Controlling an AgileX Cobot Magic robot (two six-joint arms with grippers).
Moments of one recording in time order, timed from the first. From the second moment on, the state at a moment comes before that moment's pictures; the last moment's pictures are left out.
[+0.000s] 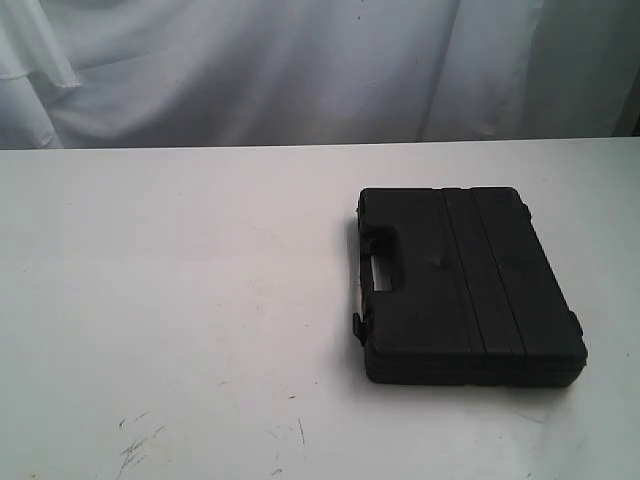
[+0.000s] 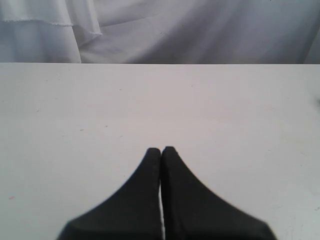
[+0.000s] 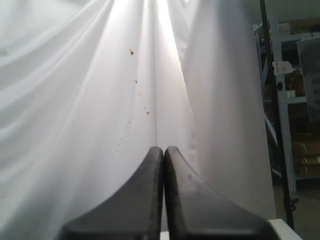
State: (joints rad) left arm -0.05 0.00 0.00 0.01 0.35 -0.02; right arm 0.09 0.01 0.00 0.03 -0.25 0.06
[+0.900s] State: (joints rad) left arm -0.05 0.00 0.00 0.01 0.35 -0.02; right arm 0.09 0.61 -0.68 0.09 -0.08 0.09
